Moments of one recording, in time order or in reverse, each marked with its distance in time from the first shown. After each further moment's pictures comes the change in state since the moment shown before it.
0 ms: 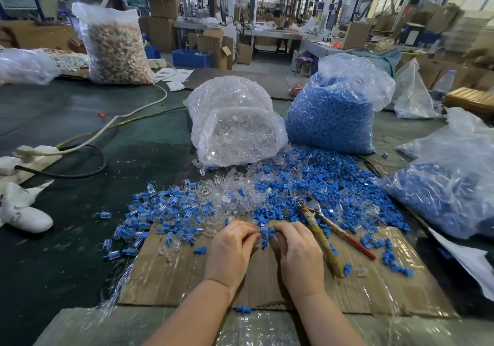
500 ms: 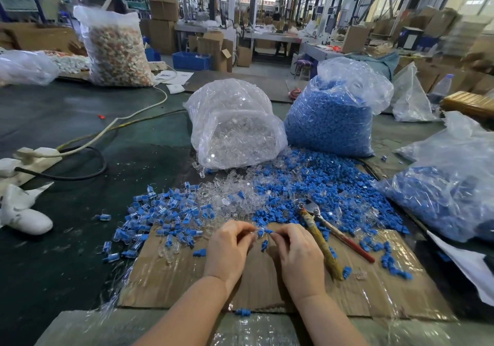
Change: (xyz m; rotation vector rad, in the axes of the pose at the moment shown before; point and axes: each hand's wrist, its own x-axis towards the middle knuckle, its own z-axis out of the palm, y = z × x) left_hand 0.005 0.001 -0.004 -0.104 -0.043 -0.183; right_hand 0.003 -0.004 -0.004 0.057 -0.011 0.058
